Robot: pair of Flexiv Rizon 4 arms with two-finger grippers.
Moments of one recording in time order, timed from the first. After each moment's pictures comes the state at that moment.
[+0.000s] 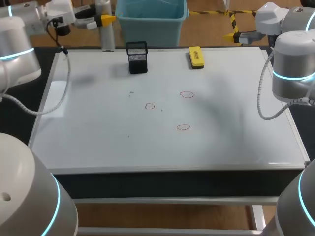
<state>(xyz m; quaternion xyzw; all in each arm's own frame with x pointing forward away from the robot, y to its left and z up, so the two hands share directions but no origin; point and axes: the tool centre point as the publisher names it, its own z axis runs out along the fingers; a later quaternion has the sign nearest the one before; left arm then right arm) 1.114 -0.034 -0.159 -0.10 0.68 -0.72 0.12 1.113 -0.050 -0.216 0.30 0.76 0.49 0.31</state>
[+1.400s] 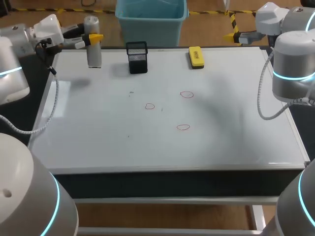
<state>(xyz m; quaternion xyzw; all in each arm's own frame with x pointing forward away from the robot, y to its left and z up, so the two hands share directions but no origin) 1.092 0.006 -0.210 -0.11 0.67 -0.72 0.13 1.113 -0.050 -0.216 0.30 0.76 0.49 0.31</state>
